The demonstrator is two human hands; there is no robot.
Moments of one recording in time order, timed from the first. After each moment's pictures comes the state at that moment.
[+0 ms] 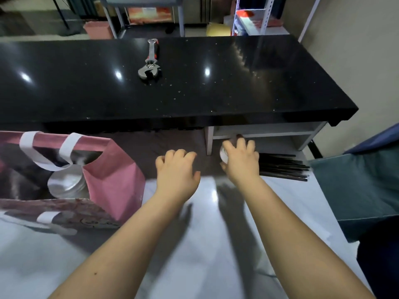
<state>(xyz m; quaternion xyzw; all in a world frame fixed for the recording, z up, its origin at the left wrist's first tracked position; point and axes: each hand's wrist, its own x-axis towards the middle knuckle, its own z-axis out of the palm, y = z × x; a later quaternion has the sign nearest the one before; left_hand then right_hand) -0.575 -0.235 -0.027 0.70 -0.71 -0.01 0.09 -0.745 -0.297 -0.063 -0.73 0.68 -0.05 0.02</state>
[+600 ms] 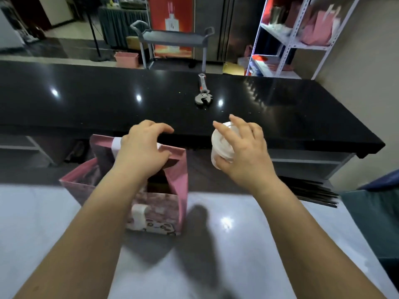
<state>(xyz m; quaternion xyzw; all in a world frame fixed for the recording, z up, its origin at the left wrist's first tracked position) -0.378 -0.201 0.095 0.70 -0.66 -0.04 0.25 -0.609 -0.227 0.077 -0.81 0.52 -0.27 -0.04</state>
